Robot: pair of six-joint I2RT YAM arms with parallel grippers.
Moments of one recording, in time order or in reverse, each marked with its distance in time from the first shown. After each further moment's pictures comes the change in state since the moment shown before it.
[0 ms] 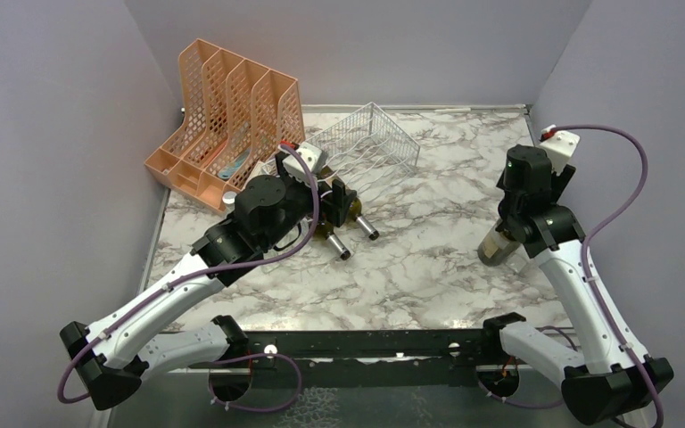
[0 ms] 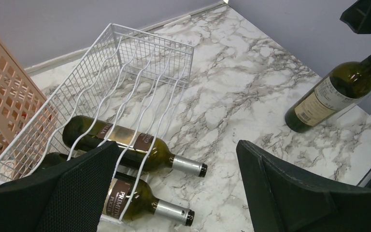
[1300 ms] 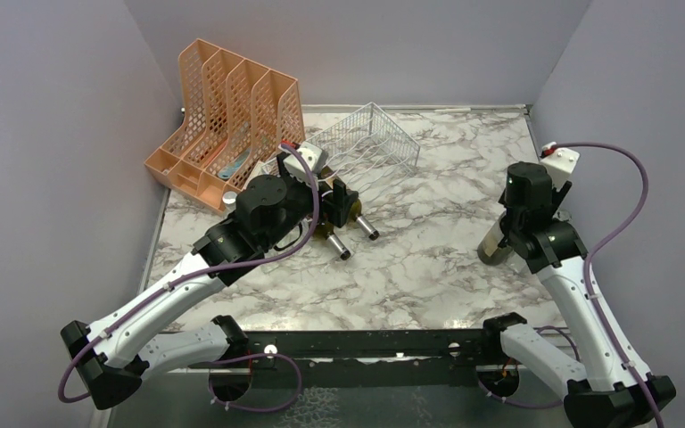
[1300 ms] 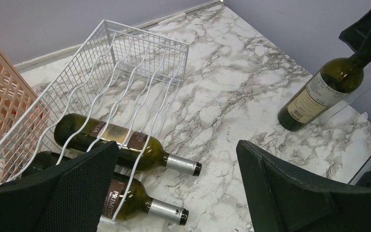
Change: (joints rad) left arm 0.000 0.007 0.000 0.000 0.015 -0.025; right arm 0.000 -0.088 -0.079 -0.047 -0.023 0.035
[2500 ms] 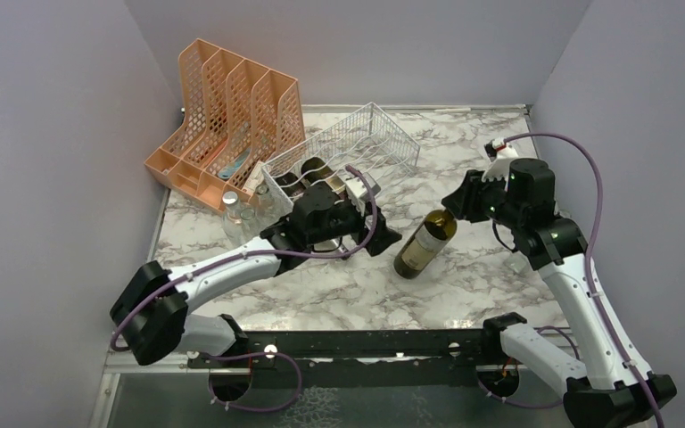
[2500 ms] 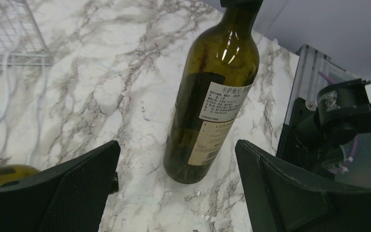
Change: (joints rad) left arm -0.005 0.293 -0.221 0.490 0.465 -0.049; right arm -0.004 0.001 0.029 -0.018 -1.031 -0.089
